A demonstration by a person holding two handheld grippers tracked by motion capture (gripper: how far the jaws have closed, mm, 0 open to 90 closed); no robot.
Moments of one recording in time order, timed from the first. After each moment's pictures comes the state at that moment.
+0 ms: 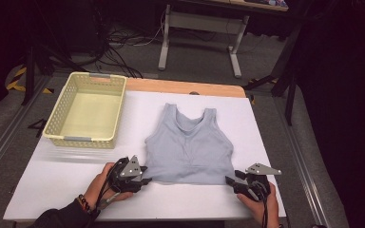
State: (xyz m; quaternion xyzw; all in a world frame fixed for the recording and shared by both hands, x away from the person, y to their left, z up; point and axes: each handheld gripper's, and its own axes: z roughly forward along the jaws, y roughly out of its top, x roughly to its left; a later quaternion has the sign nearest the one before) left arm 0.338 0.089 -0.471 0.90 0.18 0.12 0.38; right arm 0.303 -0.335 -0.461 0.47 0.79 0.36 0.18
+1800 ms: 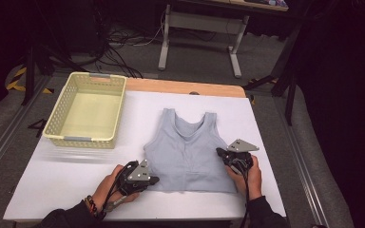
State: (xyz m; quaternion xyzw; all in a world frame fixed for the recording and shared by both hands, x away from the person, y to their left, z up) left arm 0.329 0.069 -0.470 0.91 0.13 0.08 0.39; right arm 0.376 -0.295 -0.450 0.37 0.82 0.35 0.26
